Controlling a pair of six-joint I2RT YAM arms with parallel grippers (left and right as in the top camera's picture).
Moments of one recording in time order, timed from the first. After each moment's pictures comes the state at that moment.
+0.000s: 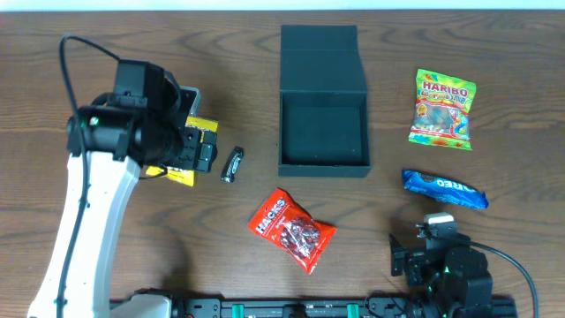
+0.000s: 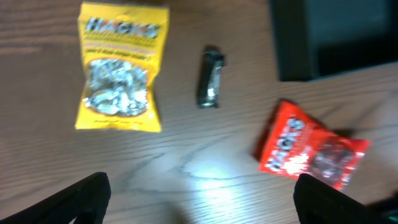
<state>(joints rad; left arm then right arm) -0.12 1.41 1.42 -1.29 0.18 0.08 0.16 0.01 0.36 -1.07 0.05 0.00</state>
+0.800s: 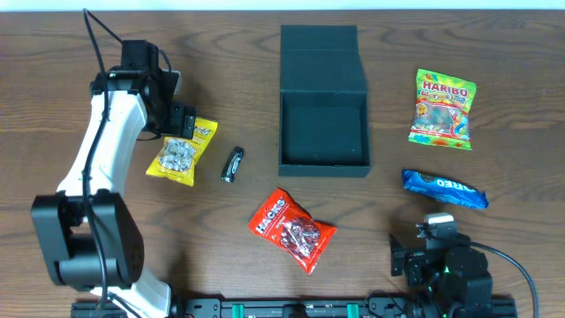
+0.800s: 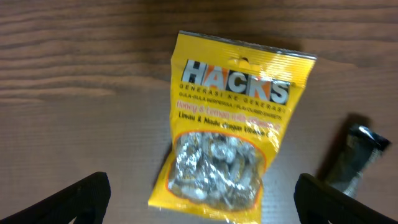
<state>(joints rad) 0.01 1.81 1.42 -0.96 0.00 0.15 0.16 0.01 0.36 -1.07 0.05 0.00</state>
